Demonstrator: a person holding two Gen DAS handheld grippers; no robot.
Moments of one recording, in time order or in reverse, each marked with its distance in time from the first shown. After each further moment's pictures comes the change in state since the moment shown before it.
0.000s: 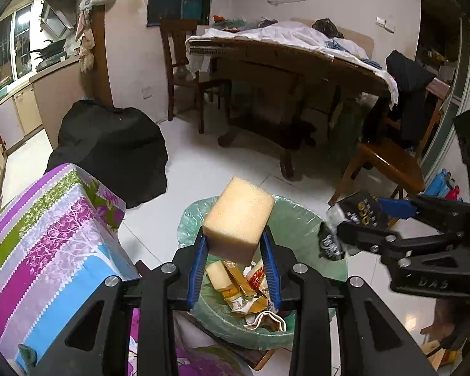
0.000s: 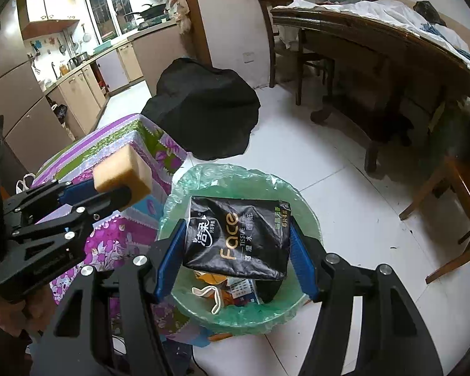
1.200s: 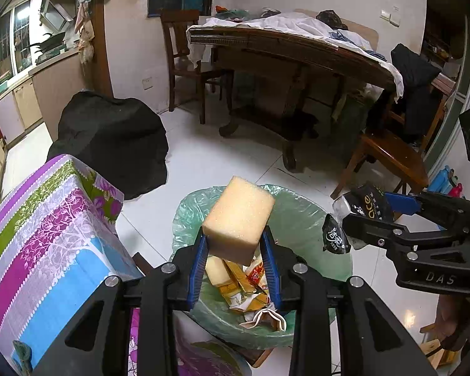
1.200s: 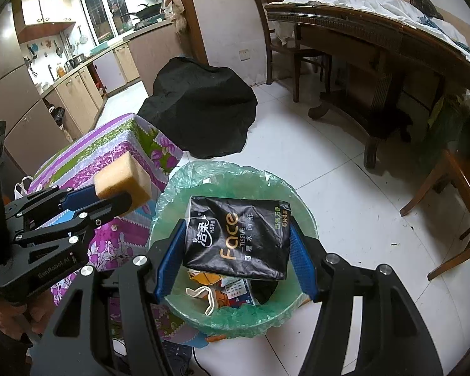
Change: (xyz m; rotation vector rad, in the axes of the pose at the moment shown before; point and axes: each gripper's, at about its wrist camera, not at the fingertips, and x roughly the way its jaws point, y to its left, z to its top) left arm 0.017 0.006 -0.006 -0.005 0.037 0.006; right arm 0.009 -0.008 0.000 0.014 0.006 0.000
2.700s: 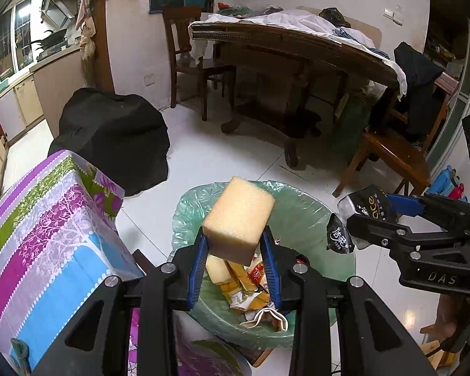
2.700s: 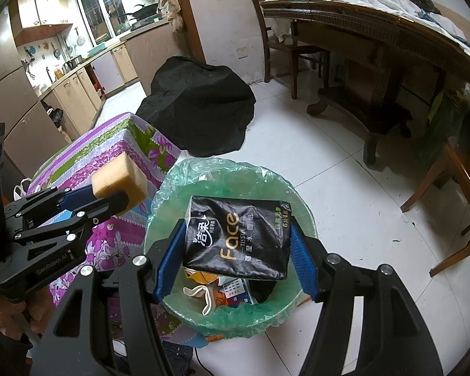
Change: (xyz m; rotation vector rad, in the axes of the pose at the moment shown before) left arm 0.007 -0.001 -0.001 -0.011 0.013 0.015; right arm 0.006 -0.002 -0.010 0.010 0.002 -0.004
